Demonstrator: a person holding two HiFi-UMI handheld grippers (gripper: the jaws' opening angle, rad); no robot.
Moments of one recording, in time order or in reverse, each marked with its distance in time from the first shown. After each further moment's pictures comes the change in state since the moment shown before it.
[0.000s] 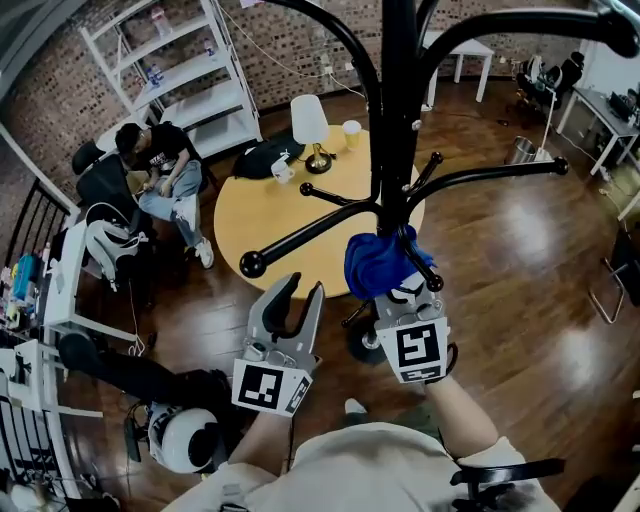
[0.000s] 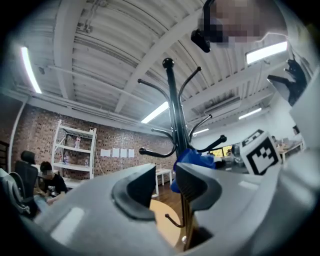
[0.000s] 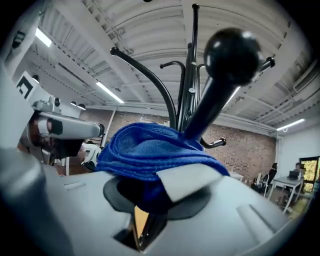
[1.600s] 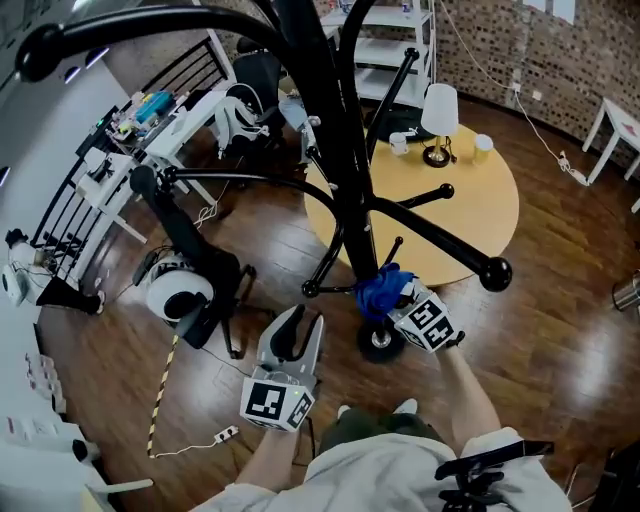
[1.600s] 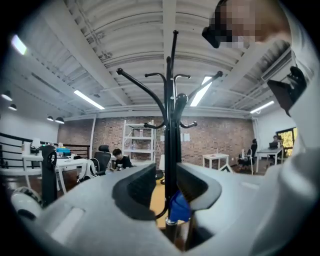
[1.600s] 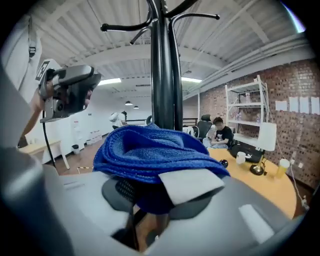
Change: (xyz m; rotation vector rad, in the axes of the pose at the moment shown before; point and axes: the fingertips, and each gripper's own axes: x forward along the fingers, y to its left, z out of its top) left arm 0.002 -0.137 -0.079 -0.020 0.173 0.791; right arm 0.012 0.015 -0.243 -0.047 0.171 1.213
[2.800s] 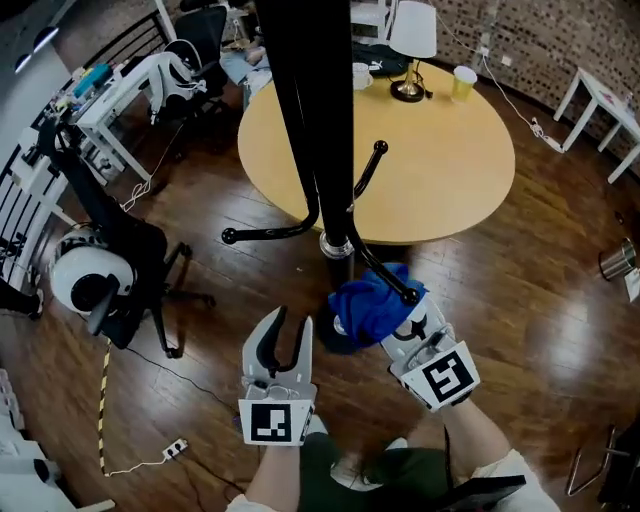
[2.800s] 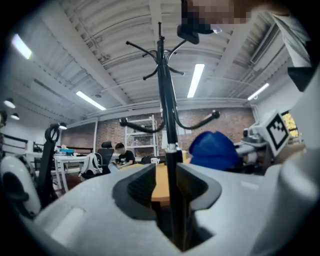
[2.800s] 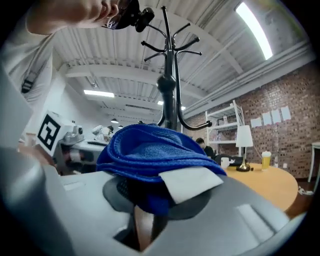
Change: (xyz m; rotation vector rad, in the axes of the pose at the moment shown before) left arm 0.031 0.002 -0.282 0.099 -0.019 0.044; right arm -0.014 0.033 -0.101 -0.014 -0.403 -0.224
